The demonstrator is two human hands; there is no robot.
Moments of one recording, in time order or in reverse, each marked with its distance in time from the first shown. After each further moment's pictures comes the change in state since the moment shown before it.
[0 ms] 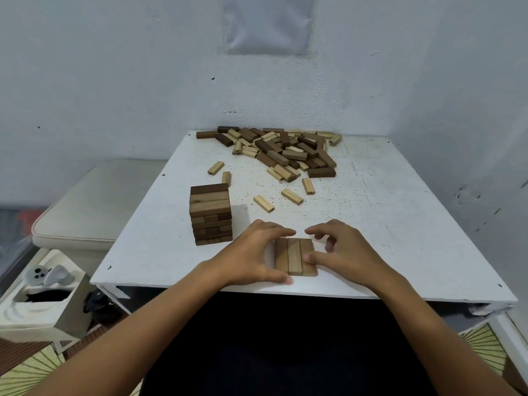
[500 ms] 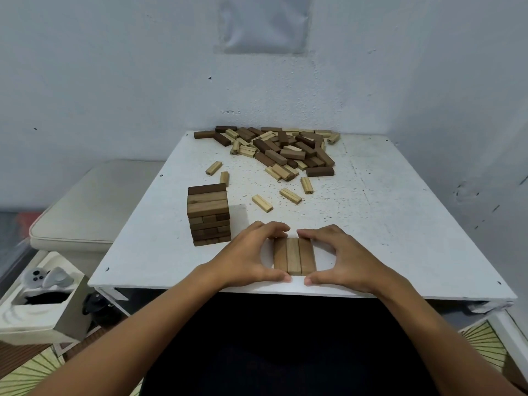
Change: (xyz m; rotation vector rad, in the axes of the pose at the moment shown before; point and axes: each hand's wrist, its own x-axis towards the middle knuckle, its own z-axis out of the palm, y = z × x) left_hand -0.004 -0.005 0.005 -0.105 0.064 -0.044; right_hand -0.002 0.021 0.002 -0.034 -0.171 -0.129
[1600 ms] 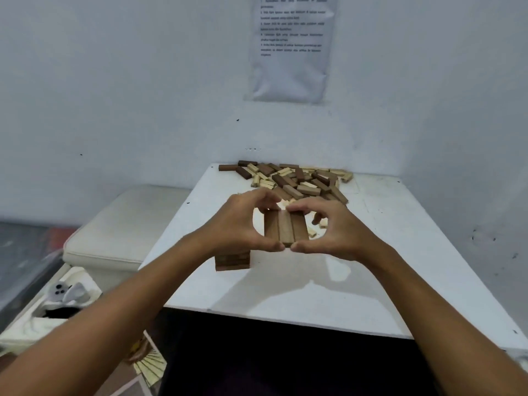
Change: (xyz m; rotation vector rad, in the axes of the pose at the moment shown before) left_hand -0.007 0.042 -0.102 0.001 0.286 0.069; right_hand 0.043 -0.088 -0.053 0.058 0.180 -0.350
